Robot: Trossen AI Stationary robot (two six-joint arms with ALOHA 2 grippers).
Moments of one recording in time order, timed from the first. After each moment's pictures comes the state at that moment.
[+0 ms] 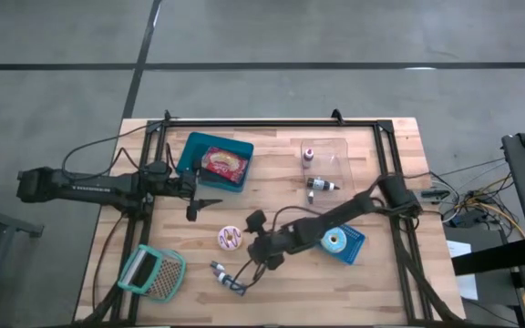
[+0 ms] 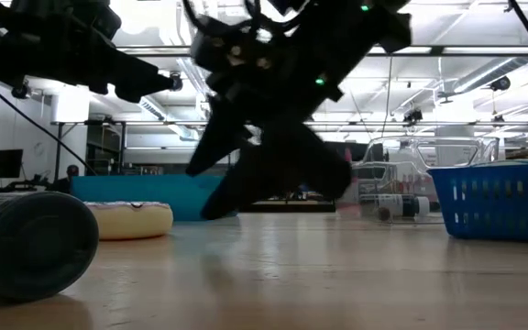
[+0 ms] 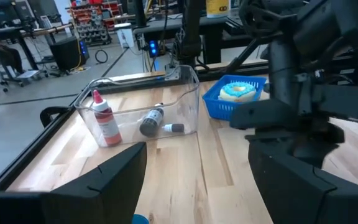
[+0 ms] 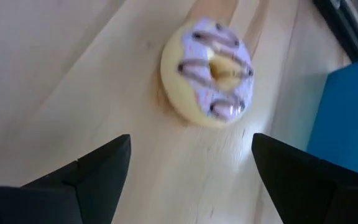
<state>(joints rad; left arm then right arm) 0.11 0.76 0.24 0.34 0.13 0.16 0.32 2.13 1.41 -0.13 0.37 -0.43</state>
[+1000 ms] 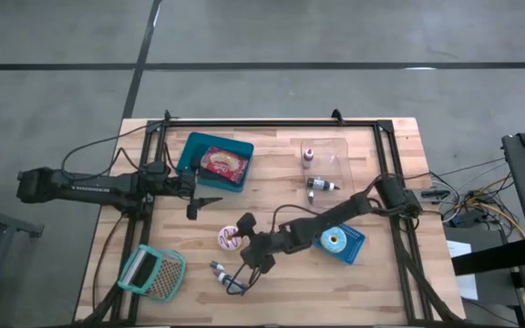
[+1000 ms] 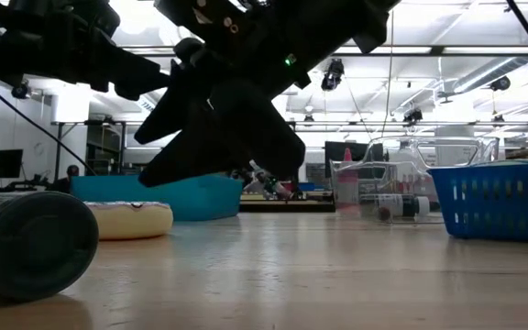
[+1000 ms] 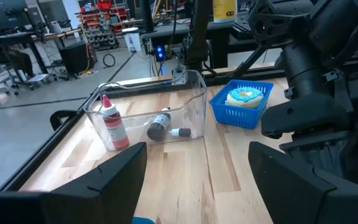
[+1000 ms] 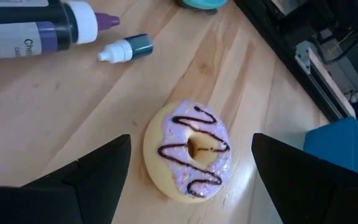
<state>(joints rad) 0.11 0.75 0.24 0.35 0.10 0.16 0.31 2.16 1.46 0.04 0.30 -0.53</state>
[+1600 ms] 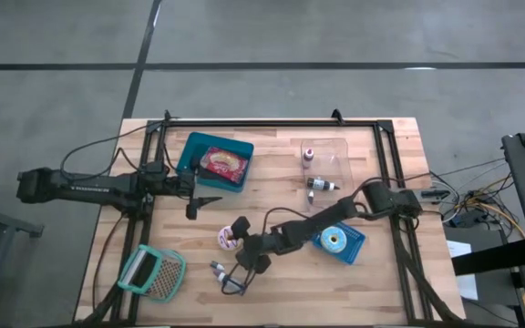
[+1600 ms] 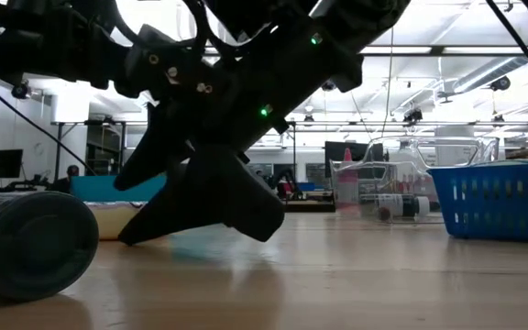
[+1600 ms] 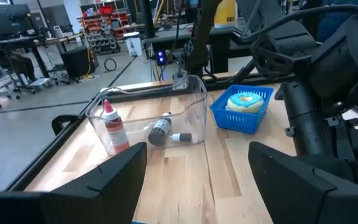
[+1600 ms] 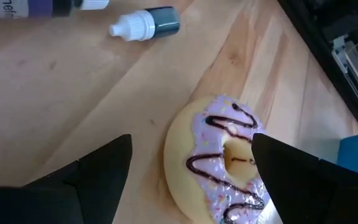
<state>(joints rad) 0.11 0.74 0.24 0.36 0.10 0.15 0.29 2.29 1.53 0.06 0.26 -0.57</state>
